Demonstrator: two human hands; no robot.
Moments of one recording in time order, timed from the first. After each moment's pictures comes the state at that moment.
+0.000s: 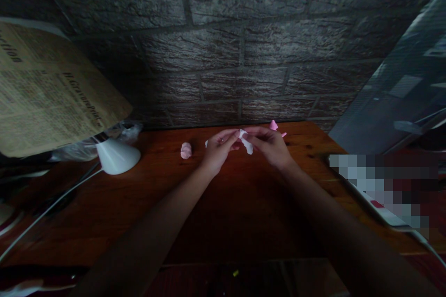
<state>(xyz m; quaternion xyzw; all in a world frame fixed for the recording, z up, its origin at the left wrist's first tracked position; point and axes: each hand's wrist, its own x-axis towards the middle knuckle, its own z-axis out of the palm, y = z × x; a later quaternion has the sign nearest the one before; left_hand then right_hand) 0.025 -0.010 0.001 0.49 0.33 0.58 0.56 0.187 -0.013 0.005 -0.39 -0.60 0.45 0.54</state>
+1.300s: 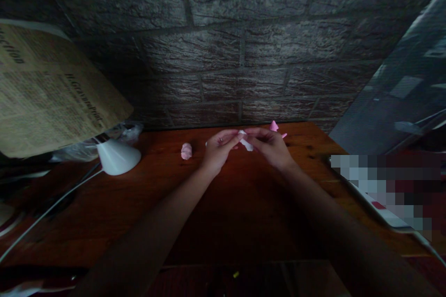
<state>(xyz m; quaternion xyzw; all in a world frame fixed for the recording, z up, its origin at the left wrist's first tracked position) 0.025 -0.008 -0.001 0.51 0.35 0.59 0.53 0.187 -0.013 0.006 -0.38 -0.59 0.45 0.55</state>
